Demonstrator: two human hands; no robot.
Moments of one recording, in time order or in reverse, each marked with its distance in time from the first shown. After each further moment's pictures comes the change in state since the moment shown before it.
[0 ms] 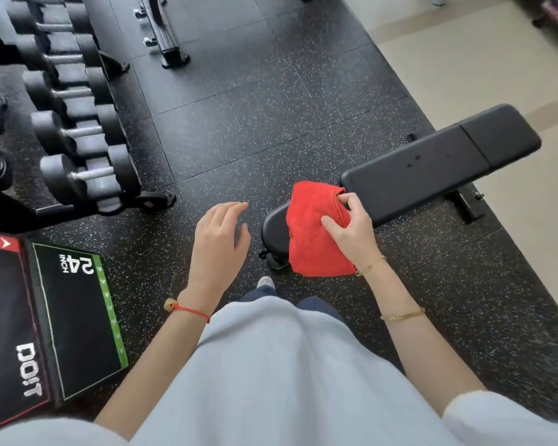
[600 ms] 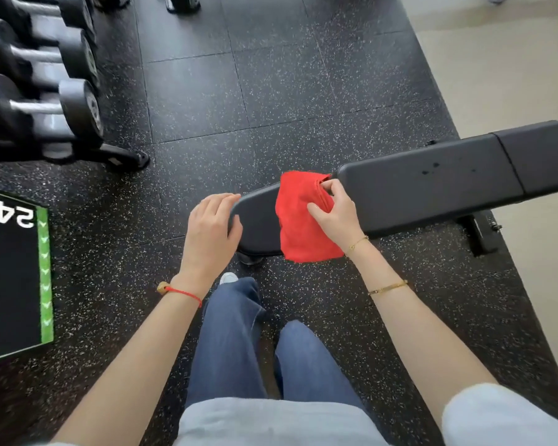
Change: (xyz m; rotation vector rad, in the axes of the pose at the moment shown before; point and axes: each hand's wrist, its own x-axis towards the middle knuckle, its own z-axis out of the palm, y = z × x) left_hand 0.024 -0.010 0.222 0.058 0.024 -0.170; right_hand 0.133 0.178 0.001 -0.112 -0.207 -0.031
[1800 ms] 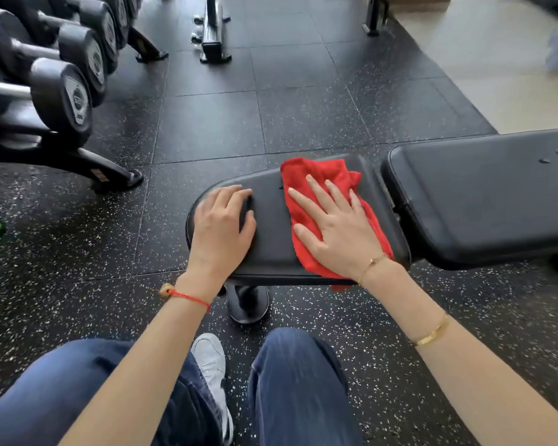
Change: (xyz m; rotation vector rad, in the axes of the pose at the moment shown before) left_hand 0.033 -0.119 0.287 0.095 0.265 0.006; right_hand 0.102 0.243 0.133 -0.875 -0.002 -0.600
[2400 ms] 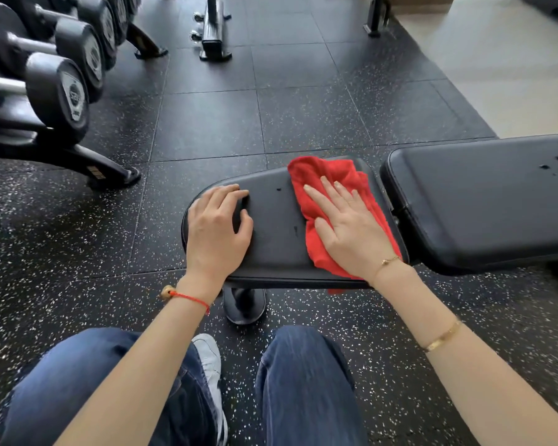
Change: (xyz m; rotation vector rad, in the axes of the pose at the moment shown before) left_hand -0.001 -0.003 0.010 -0.038 0.119 -0.045; right_hand 0.003 0.018 -0.001 0.135 0.000 0.014
